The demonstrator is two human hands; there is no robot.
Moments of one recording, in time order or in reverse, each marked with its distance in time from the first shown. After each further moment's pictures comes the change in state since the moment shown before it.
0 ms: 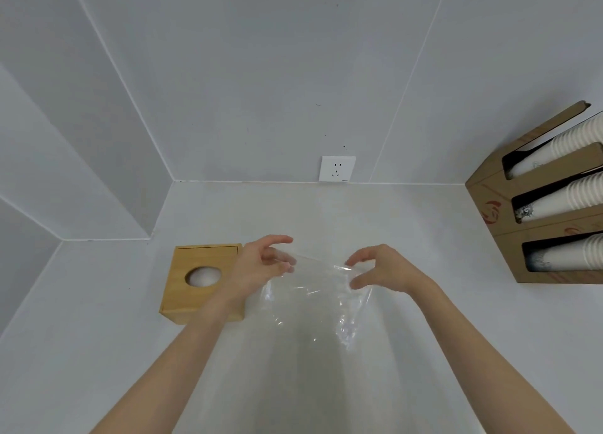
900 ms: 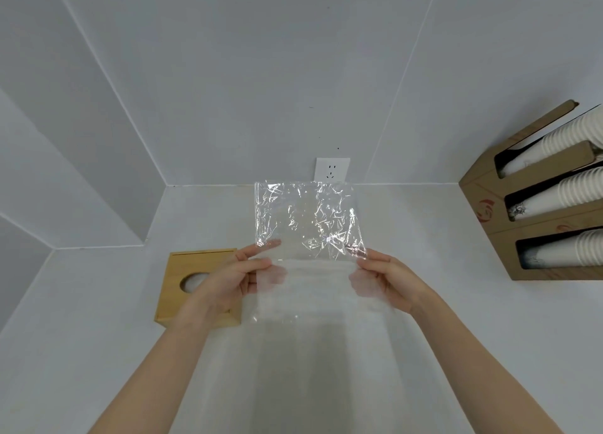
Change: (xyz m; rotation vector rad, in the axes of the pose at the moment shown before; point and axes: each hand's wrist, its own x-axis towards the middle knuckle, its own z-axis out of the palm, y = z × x) left_hand 0.002 -0.007 -0.025 -0.428 -0.176 -0.269; right_hand 0.000 0.027 0.011 1.079 -0.129 0.056
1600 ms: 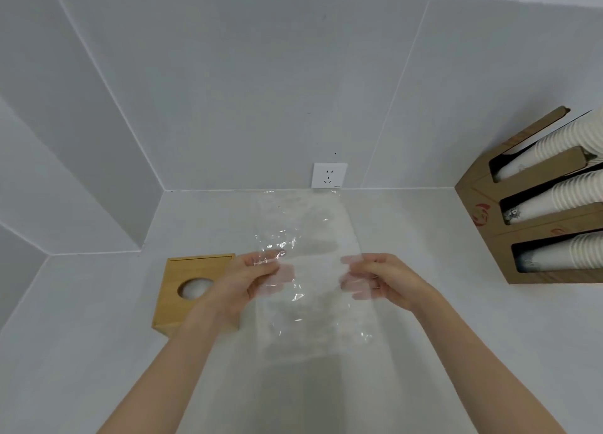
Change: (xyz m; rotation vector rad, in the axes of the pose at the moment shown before) left_hand 0.004 -0.001 0.017 -0.010 0.101 0.013; right_hand -0.009 -0.018 0.012 -0.233 0.066 0.008
